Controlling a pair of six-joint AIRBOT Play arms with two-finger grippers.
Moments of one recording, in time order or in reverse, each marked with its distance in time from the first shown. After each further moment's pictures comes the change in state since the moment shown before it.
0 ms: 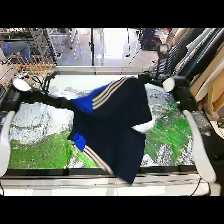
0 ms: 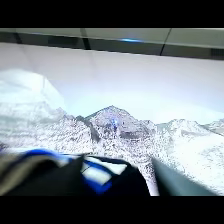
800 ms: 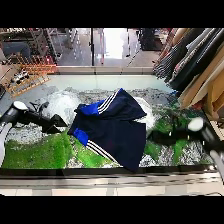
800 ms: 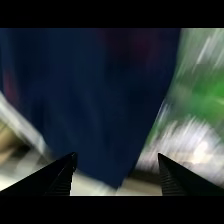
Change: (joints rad) left arm 0.160 0.016 -0.361 -0.028 -0.188 -0.287; right arm -0.305 0.576 -0.991 0.431 0.702 -0.139
